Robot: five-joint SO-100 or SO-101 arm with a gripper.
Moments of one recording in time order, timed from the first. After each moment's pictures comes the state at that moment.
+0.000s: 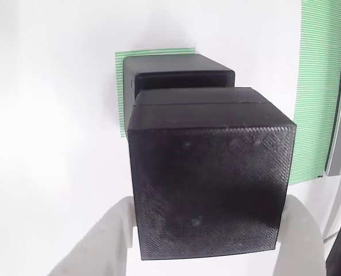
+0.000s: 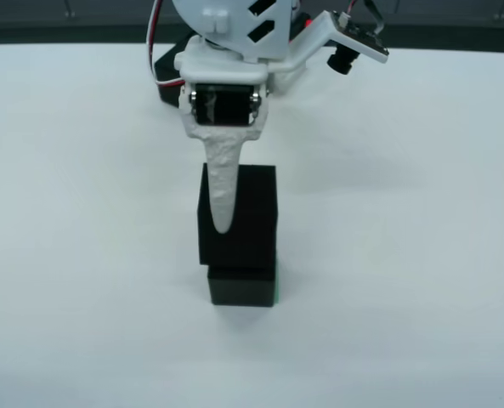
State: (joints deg) arm 0.3 93.3 82.4 90.3 -4.9
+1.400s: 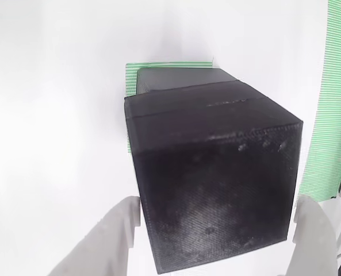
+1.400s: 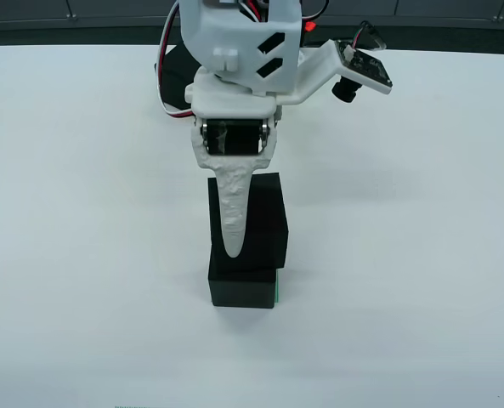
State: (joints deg) arm -0.7 87.7 80.2 90.1 -5.3
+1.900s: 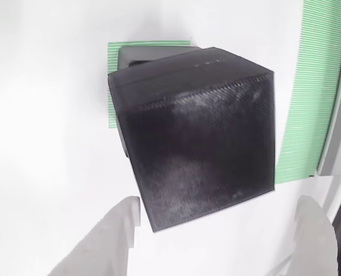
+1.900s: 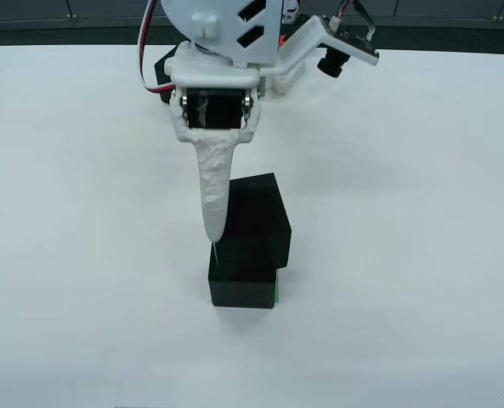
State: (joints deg) arm 1.9 92.3 78.9 90.1 -9.8
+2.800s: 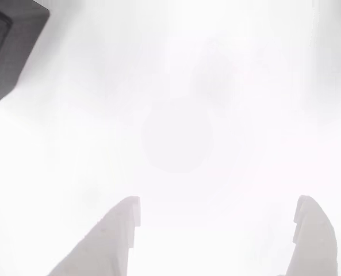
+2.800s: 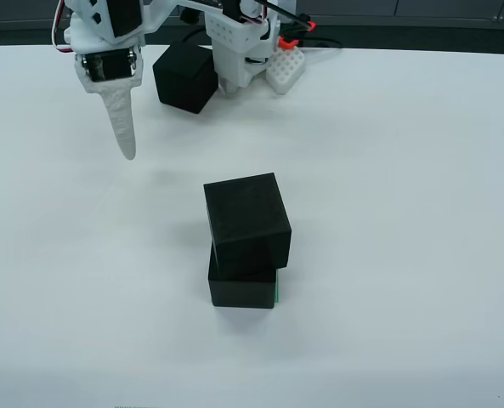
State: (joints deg) arm 38.2 105.8 109.1 88.9 -57.1
